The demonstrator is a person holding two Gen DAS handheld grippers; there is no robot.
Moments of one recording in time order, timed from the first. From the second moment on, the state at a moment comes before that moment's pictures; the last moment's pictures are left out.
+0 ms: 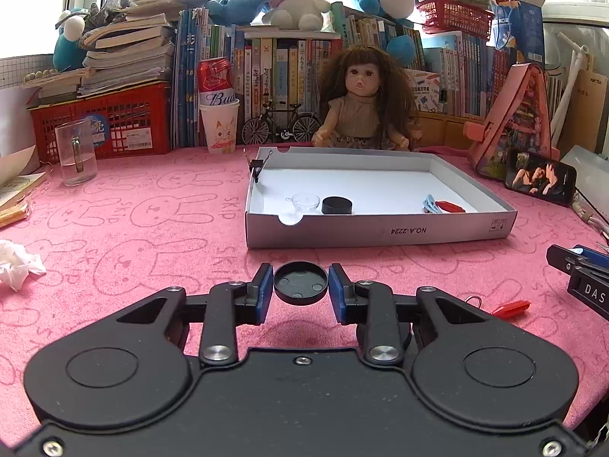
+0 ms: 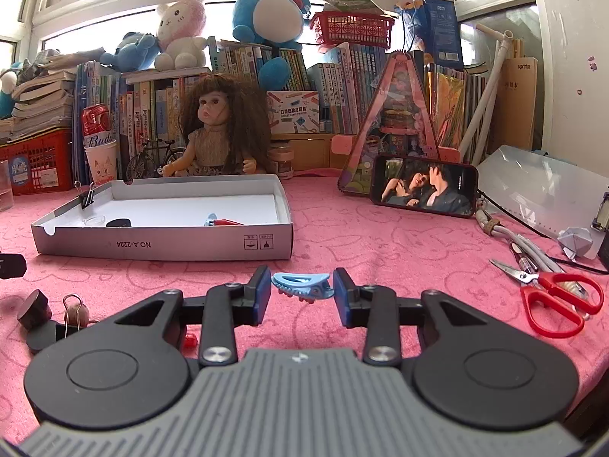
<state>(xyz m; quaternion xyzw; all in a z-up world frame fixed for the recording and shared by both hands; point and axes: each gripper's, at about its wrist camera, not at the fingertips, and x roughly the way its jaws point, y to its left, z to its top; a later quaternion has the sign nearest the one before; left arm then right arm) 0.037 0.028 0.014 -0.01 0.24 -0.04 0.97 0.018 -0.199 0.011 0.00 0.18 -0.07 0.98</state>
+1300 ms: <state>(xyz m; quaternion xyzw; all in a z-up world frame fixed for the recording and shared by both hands) 0.217 0.025 0.054 -0.08 0.26 -0.08 0.96 0.195 -0.195 0.046 0.05 0.27 0.02 0.96</state>
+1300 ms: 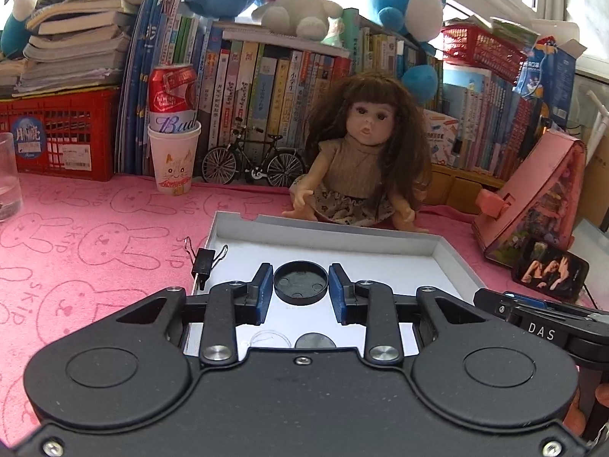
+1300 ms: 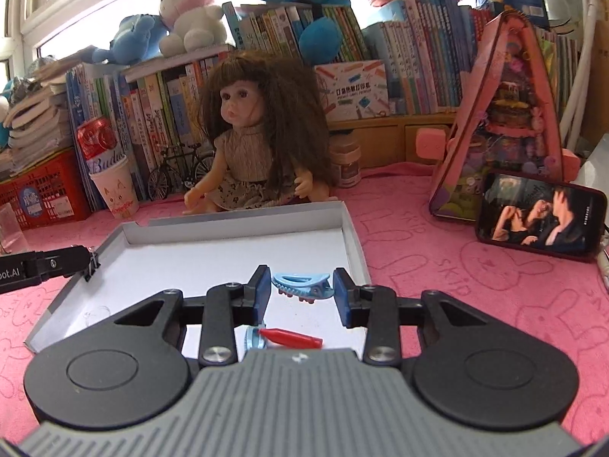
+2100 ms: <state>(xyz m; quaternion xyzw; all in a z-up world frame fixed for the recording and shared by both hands) 0.259 0.014 0.020 -0.05 0.31 -0.04 0.95 0.224 -0.187 0.024 0.05 0.34 0.02 0.94</state>
